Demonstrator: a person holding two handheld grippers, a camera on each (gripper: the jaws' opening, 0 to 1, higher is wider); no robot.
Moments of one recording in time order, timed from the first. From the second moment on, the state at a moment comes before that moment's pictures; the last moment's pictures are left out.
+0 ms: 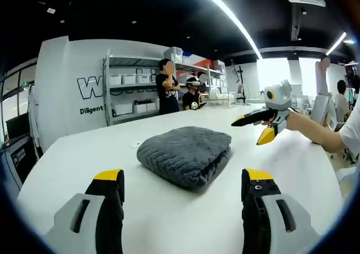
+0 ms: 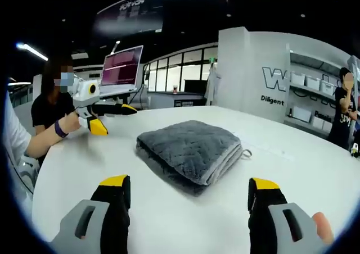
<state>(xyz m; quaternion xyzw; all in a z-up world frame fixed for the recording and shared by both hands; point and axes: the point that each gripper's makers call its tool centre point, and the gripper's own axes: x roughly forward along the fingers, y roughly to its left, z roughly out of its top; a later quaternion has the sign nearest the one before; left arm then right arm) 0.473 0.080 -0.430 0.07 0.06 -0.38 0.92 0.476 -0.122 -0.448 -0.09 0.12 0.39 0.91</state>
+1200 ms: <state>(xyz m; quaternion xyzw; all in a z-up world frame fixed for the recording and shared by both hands) 0.476 0.082 -0.430 0.07 0.06 -0.37 0.92 0.477 -0.108 -0.463 -0.08 0.12 0.42 0.90</state>
